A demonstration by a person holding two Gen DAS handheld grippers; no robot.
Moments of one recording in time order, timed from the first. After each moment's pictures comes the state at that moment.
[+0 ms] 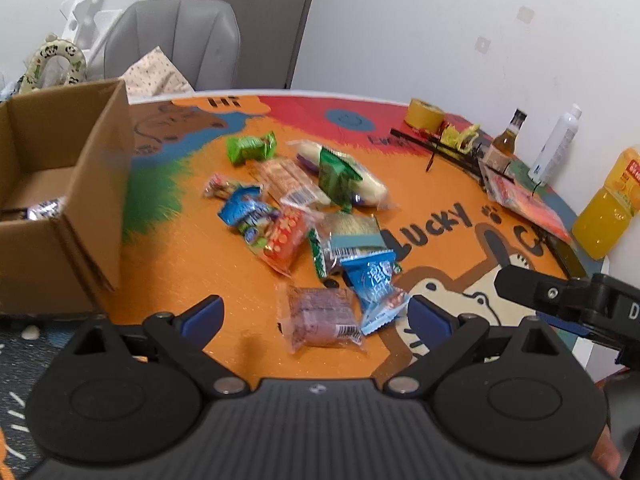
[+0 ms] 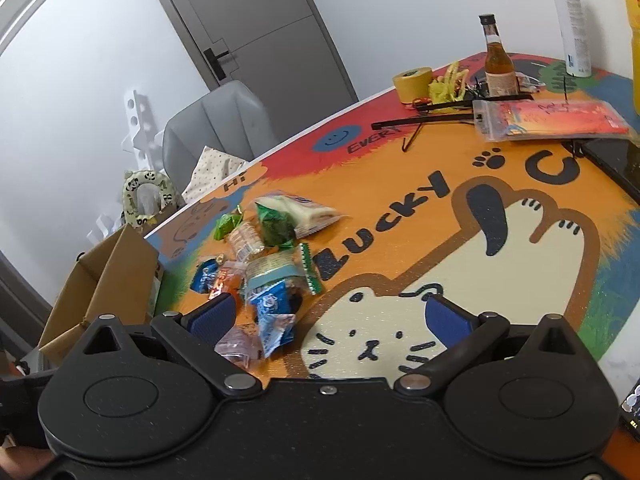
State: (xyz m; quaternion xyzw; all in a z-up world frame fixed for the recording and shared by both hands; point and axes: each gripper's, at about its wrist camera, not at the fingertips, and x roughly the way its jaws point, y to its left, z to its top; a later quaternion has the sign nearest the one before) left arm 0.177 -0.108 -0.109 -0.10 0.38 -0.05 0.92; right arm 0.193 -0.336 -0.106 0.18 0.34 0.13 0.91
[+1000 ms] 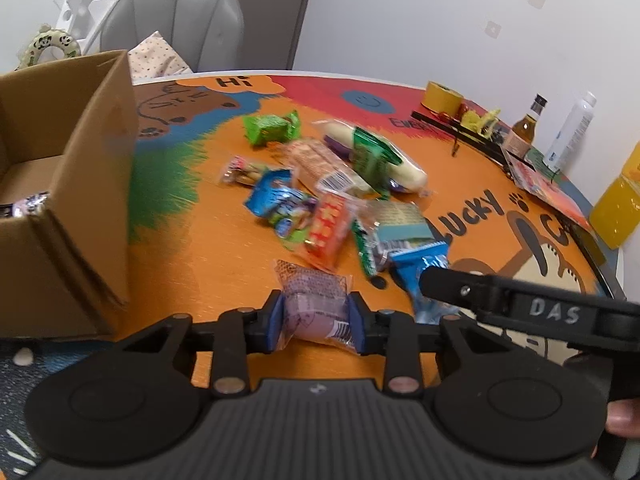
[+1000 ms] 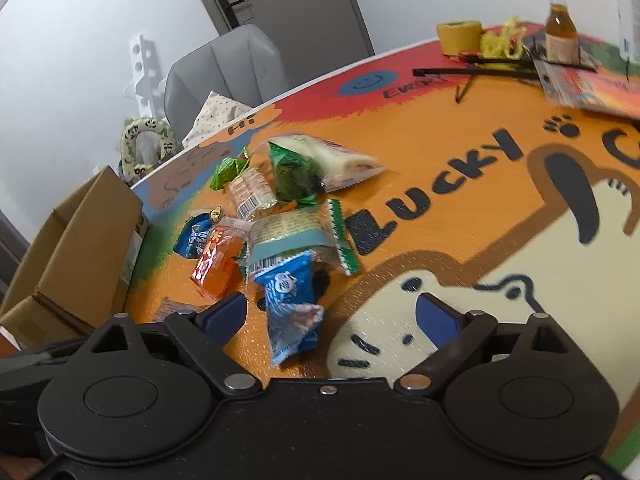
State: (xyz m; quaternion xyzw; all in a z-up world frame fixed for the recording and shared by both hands) left arm 0.201 -0.078 -0.133 -0.10 0.39 -0.05 0.91; right arm 0.240 -0.271 -0.140 0.12 0.39 0.16 0.90
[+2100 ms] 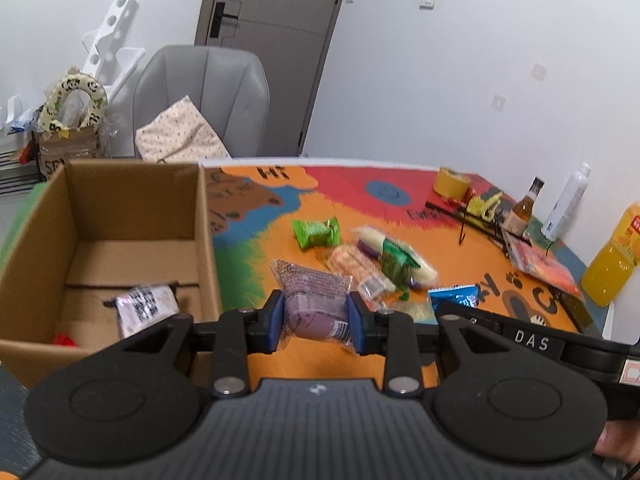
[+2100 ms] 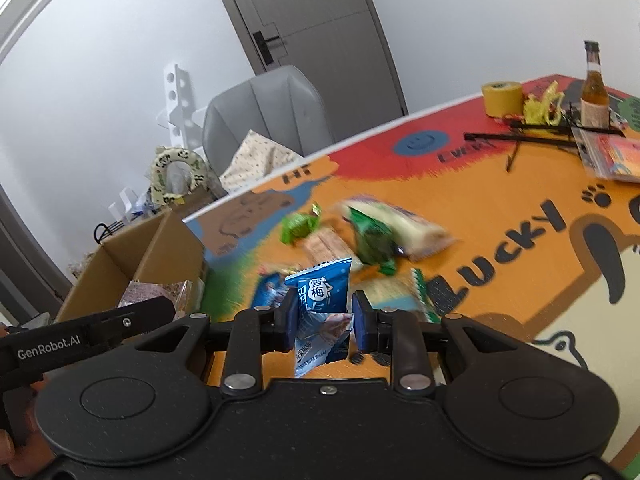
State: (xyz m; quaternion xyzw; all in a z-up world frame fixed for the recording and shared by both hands) left arm 0.180 -0.024 -0.059 -0.11 0.31 -0.03 0.94; right arm 0.227 -0.236 -0.082 0.13 0.33 0.19 0.92
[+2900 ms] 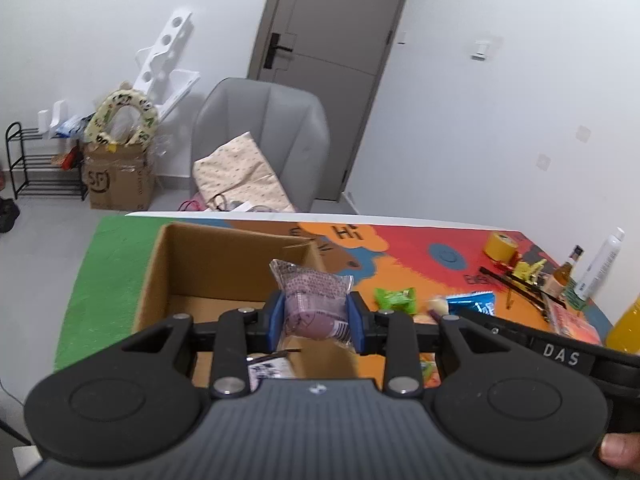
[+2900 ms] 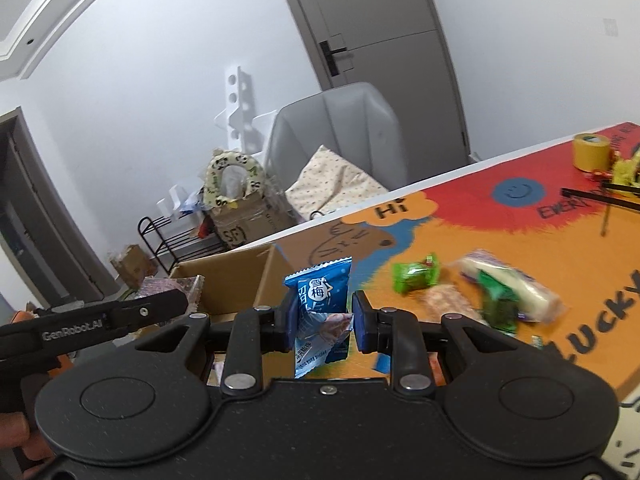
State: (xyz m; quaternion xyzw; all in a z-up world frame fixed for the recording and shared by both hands) left arm 0.181 0.067 -0.026 -0.14 0.27 0.04 0.95; right arm 0.244 -0.149 -0.037 0.11 0.30 0.26 0.91
